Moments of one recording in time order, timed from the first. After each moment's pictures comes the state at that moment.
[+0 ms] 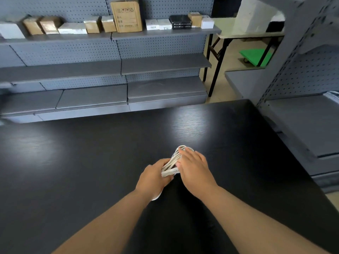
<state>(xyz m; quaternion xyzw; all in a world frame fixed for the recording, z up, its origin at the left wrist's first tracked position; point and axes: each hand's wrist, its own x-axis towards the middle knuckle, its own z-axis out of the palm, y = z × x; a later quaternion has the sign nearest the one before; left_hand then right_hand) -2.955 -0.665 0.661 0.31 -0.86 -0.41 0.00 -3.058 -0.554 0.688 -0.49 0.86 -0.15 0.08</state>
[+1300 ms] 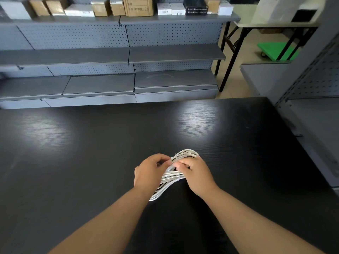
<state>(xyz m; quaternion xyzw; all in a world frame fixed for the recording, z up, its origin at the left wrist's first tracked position) -2.979 -0.666 0.656 0.47 -0.75 -0.47 0.08 -3.081 -0.572 0.647 -0.38 0.82 -0.36 0.23</state>
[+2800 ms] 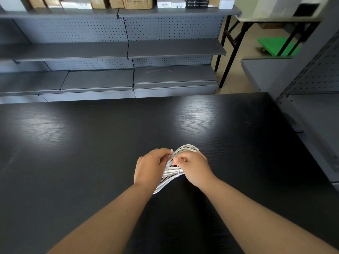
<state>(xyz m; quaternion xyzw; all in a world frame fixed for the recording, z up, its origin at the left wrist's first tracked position) -2.978 -0.668 0.648 0.39 -0.82 -0.40 0.13 -3.079 -0.580 0.662 -0.33 0.84 -0.33 0.28</state>
